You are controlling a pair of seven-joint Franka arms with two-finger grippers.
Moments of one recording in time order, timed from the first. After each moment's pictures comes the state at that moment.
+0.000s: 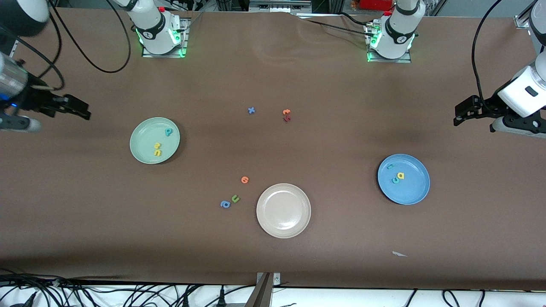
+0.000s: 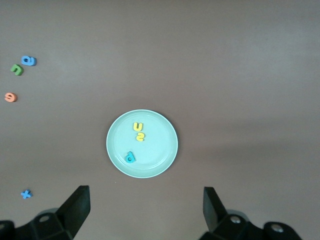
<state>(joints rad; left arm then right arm) 0.04 0.02 -0.03 -1.71 -0.02 1.75 0.17 0.12 0.01 -0.10 -1.65 0.00 1.63 0.08</state>
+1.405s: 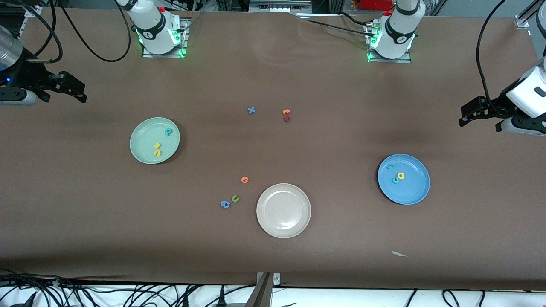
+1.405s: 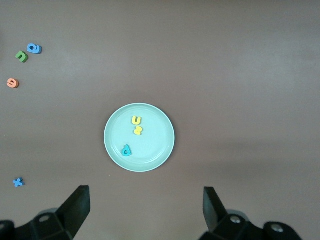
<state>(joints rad) 0.06 0.02 -0.03 -1.71 -0.02 1.75 0.17 -0.01 -0.10 0.03 -1.78 -0.01 1.68 0.02</state>
